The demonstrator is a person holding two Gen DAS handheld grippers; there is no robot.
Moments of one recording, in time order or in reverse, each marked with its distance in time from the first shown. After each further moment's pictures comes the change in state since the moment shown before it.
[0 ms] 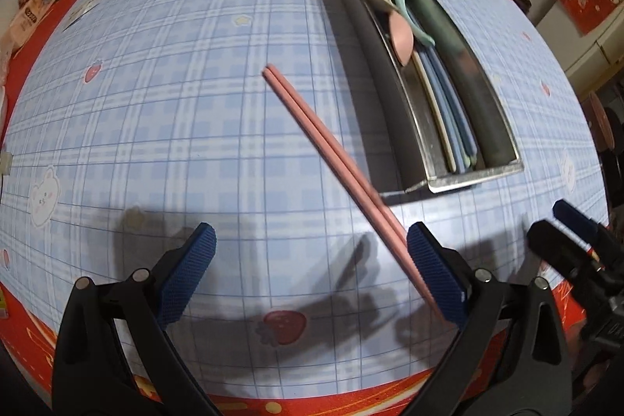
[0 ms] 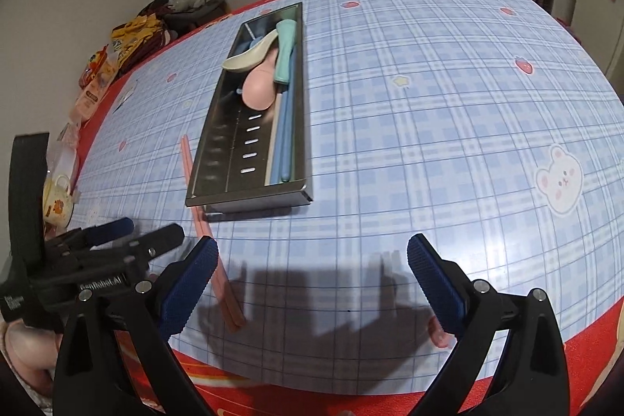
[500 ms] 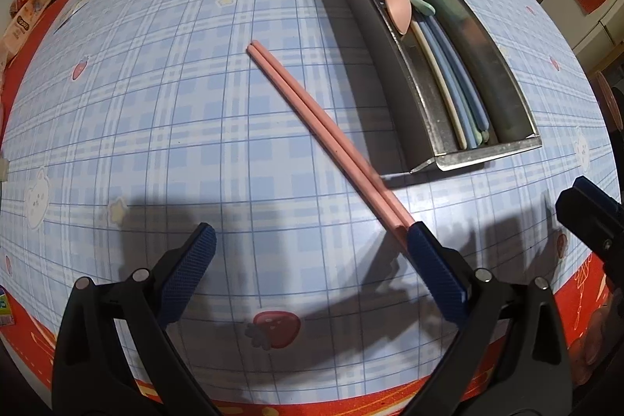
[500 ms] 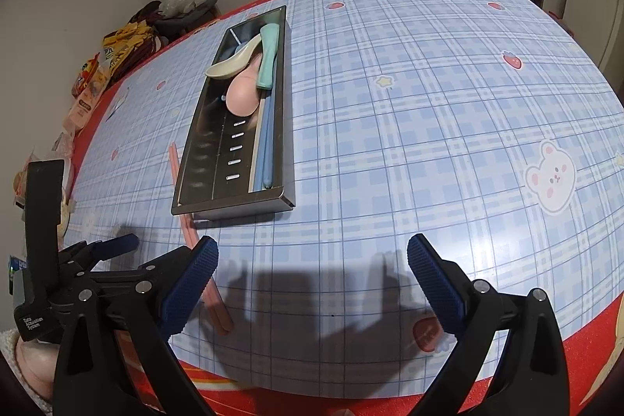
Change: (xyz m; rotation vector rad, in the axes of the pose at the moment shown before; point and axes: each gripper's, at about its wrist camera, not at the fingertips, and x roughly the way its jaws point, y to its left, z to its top) left arm 0.015 -0.006 -0.004 0.039 0.046 0.027; right arm 0.001 -0.008 0.004 0.022 0.003 -0.008
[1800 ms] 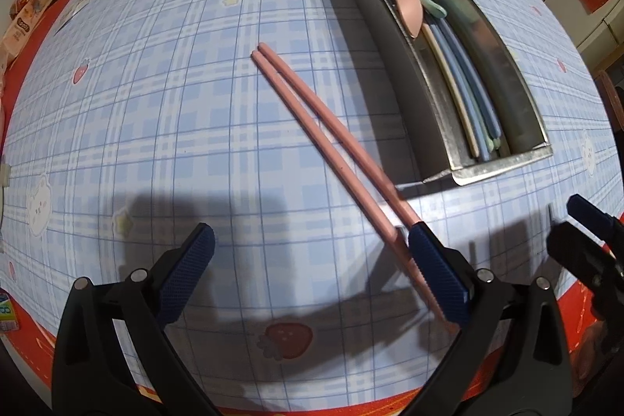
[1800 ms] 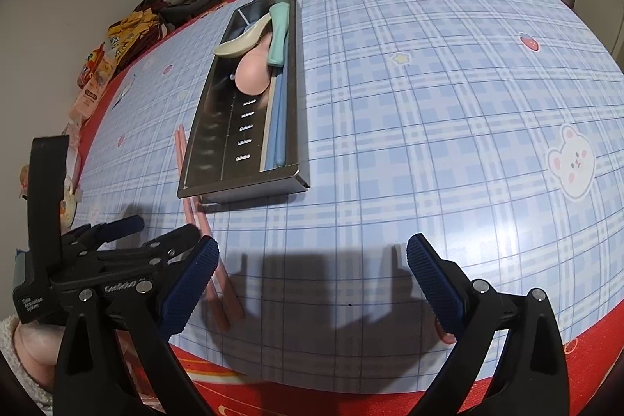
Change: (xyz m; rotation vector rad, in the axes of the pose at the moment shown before) left arm 0.005 0.008 0.007 0.011 0.015 0.032; right arm 0.011 0.006 -0.007 -0.001 0.058 0.044
